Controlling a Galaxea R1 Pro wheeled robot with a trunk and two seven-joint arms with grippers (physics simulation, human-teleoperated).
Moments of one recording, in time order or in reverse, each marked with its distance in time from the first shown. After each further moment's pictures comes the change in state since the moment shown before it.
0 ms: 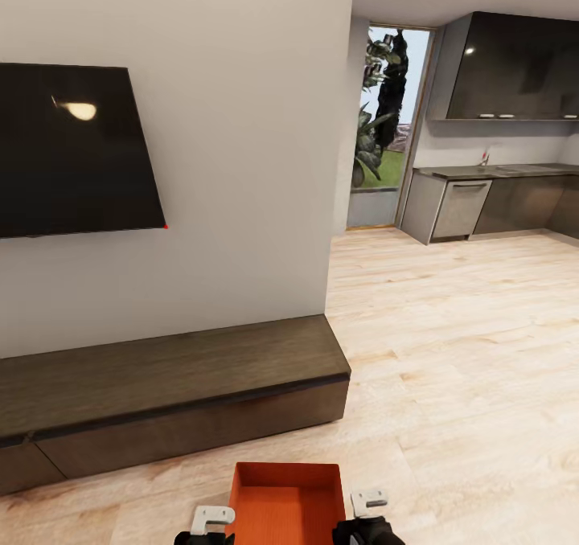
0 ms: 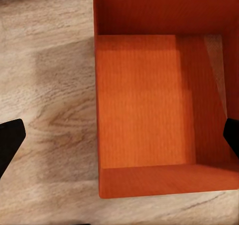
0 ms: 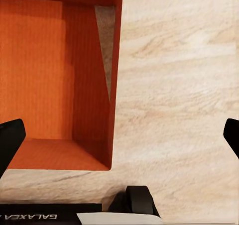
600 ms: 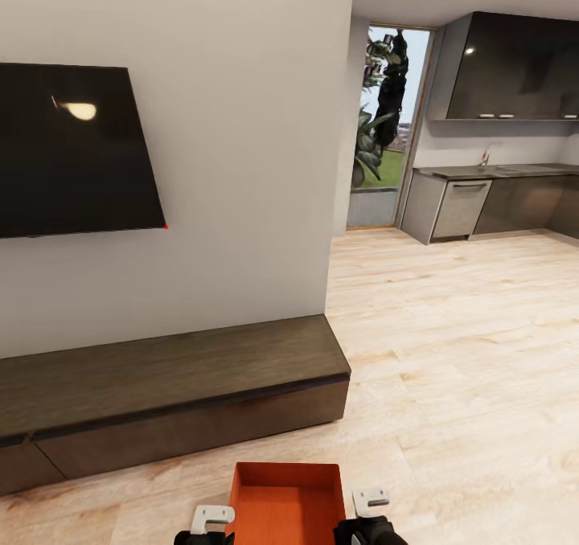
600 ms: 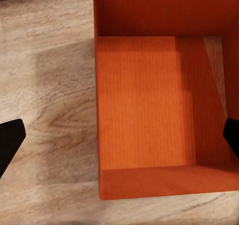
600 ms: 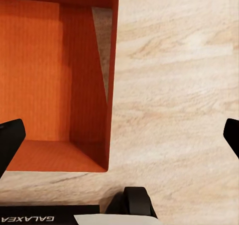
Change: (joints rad) left arm 0.000 0.001 0.000 -0.003 0.000 -0.002 -0.002; right arm 0.000 -0.007 -0.001 -0.003 0.001 -0.001 0.000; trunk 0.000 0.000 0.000
